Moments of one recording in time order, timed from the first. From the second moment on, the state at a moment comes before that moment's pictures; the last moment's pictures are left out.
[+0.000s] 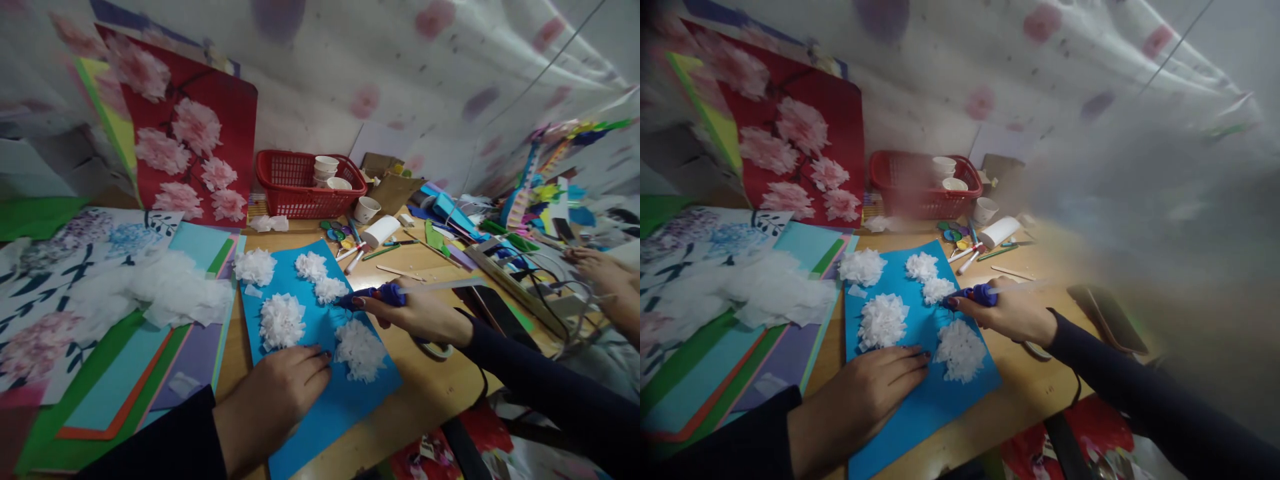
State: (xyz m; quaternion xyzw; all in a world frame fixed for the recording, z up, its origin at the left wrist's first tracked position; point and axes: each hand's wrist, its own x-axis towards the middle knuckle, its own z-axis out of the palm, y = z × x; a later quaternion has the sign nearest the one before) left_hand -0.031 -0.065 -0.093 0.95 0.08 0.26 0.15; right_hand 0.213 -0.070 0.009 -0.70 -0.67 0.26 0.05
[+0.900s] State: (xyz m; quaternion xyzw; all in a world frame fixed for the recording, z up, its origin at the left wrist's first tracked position) left_hand -0.033 -0.064 -0.094 0.96 0.08 0.23 0.13; right_hand 0.224 -0.078 0.019 -0.74 -0.64 0.20 0.03
